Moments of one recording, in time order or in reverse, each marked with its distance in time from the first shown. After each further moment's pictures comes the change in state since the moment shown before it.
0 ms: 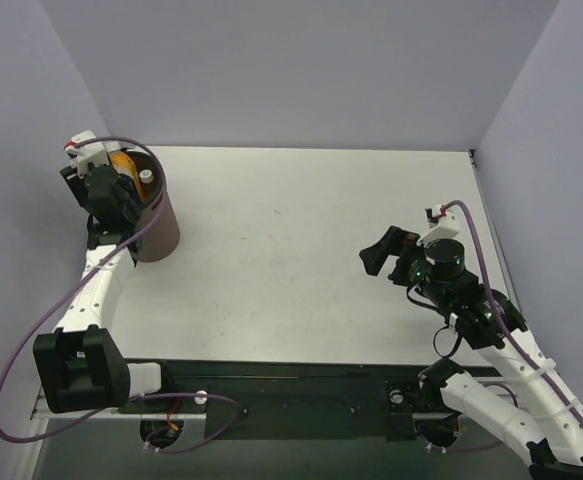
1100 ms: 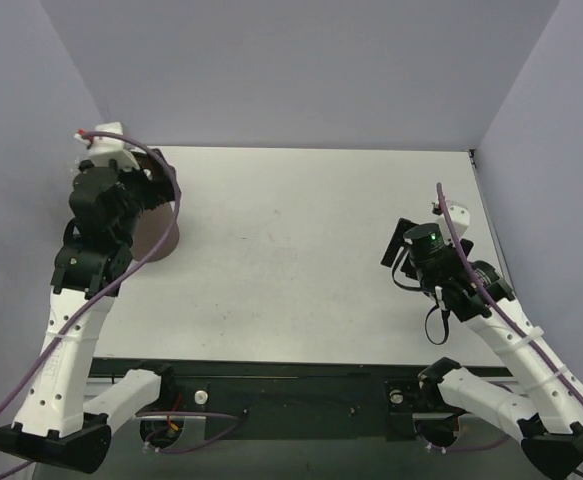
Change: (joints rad) left arm -0.203 -0.275 0.370 -0.764 0.427 -0.265; right arm 0.000 0.174 0.148 -0.272 0.365 0.026
